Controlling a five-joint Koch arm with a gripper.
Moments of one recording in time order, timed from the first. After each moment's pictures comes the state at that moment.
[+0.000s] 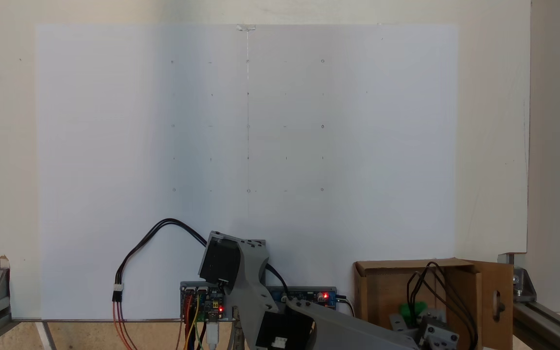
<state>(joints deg) 106.8 75.6 71.1 54.5 -29.9</state>
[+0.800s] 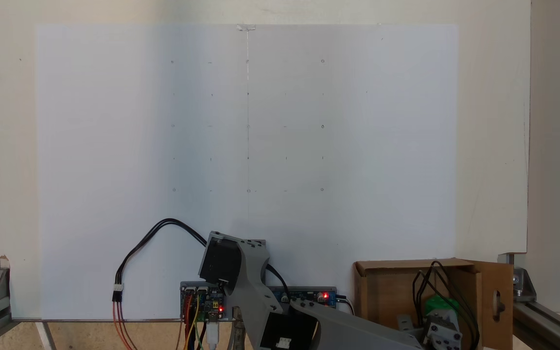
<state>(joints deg) 106.4 74.9 71.1 49.9 -29.9</state>
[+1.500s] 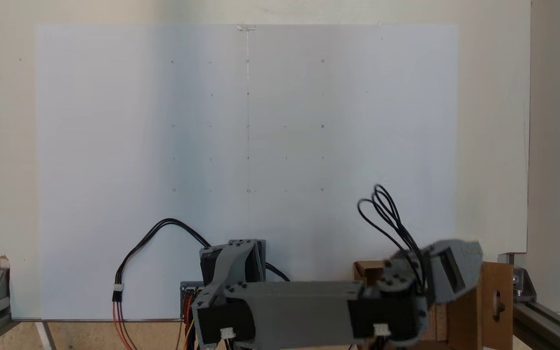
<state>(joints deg) 78.1 95.1 71.1 50.3 -12.9</state>
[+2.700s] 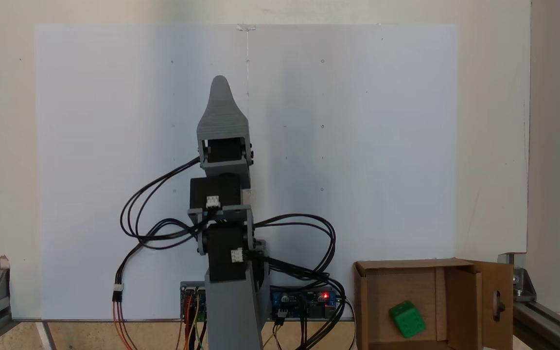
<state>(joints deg) -4.4 127.5 124.4 2.7 0.7</state>
